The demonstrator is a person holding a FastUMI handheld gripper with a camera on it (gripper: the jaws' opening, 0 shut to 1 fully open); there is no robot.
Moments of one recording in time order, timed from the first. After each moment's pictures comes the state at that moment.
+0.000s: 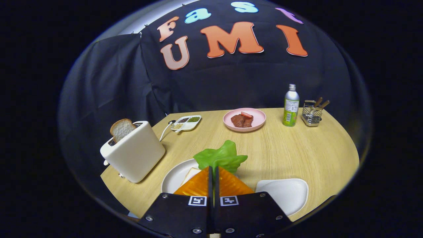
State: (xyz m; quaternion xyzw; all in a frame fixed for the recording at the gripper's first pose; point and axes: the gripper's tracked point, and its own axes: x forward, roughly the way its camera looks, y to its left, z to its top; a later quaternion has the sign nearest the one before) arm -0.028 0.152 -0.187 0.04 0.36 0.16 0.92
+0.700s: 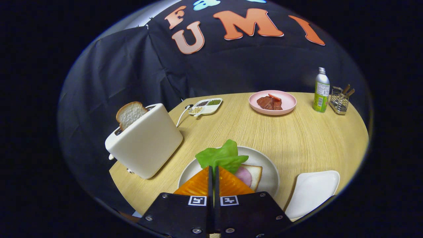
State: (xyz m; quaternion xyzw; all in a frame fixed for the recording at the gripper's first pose) arm -0.040 0.209 -0.247 0.06 0.42 0.22 0.88
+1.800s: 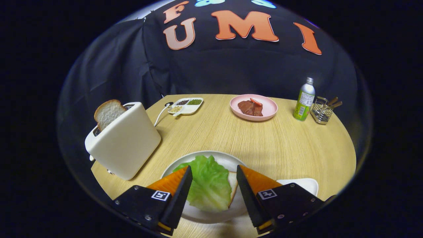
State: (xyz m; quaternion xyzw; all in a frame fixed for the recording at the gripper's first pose) arm -0.007 0.178 -0.218 -0.01 0.41 0.14 0.90
